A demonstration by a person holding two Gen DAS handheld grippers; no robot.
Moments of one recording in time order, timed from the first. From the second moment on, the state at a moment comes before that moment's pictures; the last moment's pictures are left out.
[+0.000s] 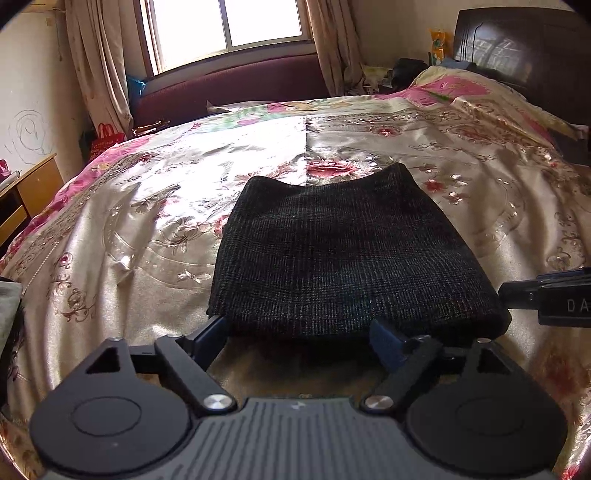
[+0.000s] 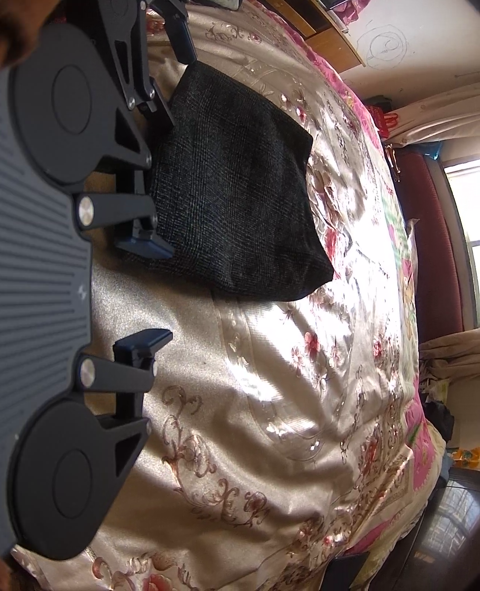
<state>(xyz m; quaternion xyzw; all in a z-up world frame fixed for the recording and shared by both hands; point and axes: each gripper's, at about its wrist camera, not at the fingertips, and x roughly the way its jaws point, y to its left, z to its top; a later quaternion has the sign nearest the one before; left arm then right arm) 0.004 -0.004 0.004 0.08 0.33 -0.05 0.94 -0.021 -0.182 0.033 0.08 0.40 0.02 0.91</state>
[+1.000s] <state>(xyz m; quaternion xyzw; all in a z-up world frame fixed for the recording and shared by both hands) 0.001 -0.013 0.002 0.11 0.32 -0.05 0.94 -0.030 -0.182 0.029 0.07 0.39 0.01 0.92</state>
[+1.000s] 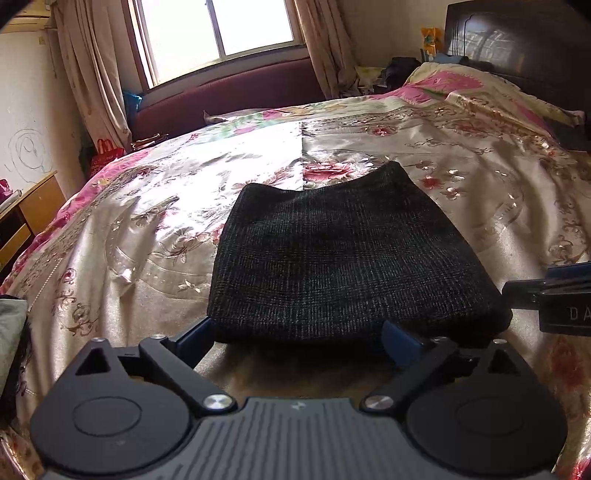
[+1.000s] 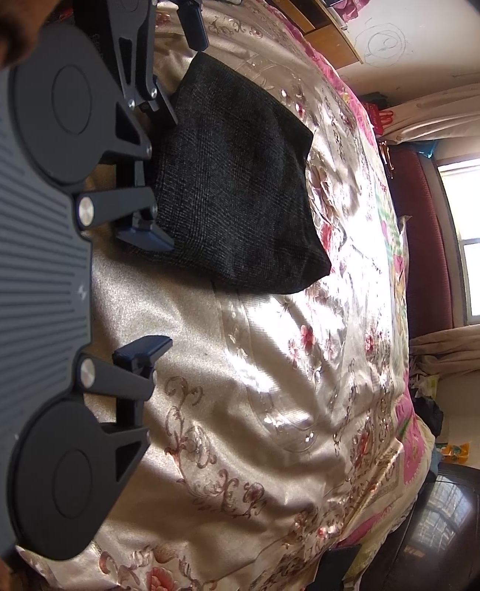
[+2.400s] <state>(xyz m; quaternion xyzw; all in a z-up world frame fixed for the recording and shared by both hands) 0.004 -0.013 -0.002 0.12 0.34 -0.06 0.93 -0.029 -0.181 0.024 0.04 0.40 0.00 0.92</state>
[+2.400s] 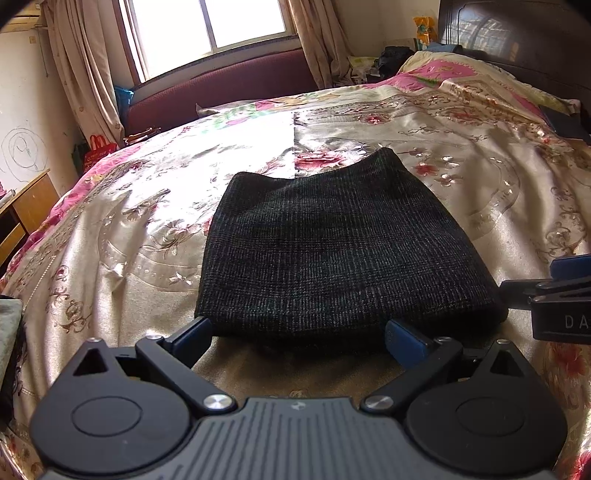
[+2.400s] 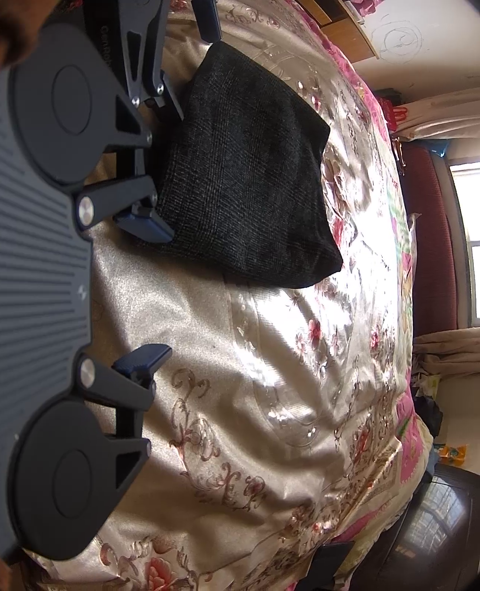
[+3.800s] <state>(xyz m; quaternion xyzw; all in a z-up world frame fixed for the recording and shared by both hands) 0.006 -0.012 -0.001 0.10 0.35 -0.07 0.93 -0.030 -0.173 0.017 0.02 0.41 0.01 0.91</state>
